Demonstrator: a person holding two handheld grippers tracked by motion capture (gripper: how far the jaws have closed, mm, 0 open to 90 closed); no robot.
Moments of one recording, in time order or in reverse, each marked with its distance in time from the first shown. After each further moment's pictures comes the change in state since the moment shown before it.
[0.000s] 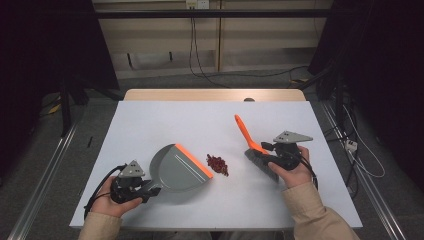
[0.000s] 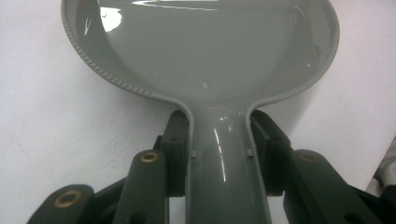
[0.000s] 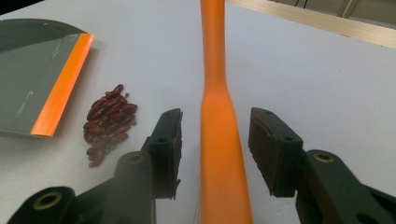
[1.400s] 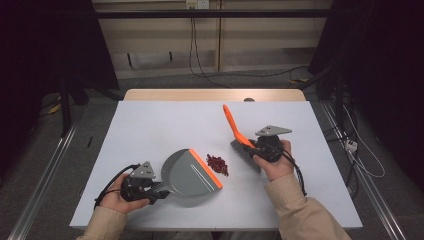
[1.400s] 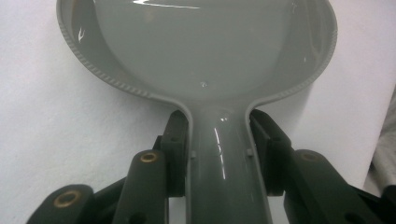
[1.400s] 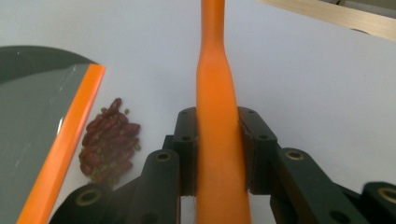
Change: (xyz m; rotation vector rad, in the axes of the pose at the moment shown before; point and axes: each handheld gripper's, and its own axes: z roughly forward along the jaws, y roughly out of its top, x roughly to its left) left arm -0.002 0.006 0.022 0.038 -0.116 0.104; right arm 0.025 0.023 0.039 0.044 -0.044 0.006
